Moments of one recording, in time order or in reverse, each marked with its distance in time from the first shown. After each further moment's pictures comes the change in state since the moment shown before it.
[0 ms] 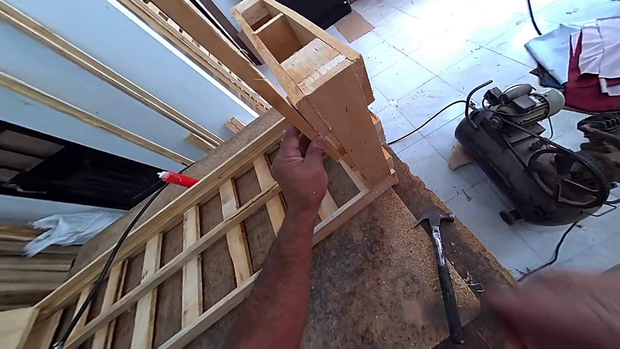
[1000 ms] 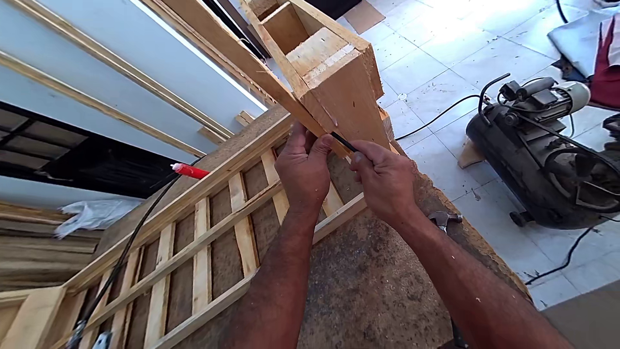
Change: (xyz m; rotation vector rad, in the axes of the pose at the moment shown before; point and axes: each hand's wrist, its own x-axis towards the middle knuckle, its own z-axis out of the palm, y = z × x) left_hand -0.001 -0.001 -0.004 0.056 -0.026 -0.065; right_hand 0.158 0.107 0.163 0.241 0.365 0.146
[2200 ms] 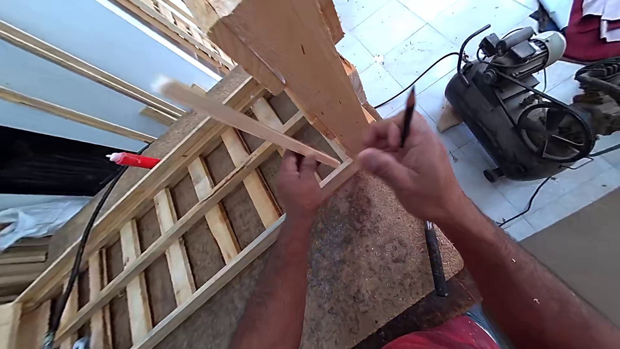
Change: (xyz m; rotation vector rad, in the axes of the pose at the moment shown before) left_hand -0.081 -0.076 0.002 0.225 -0.142 -0.165; right_hand -0.032 0.002 -0.077 0.049 -0.125 0.035
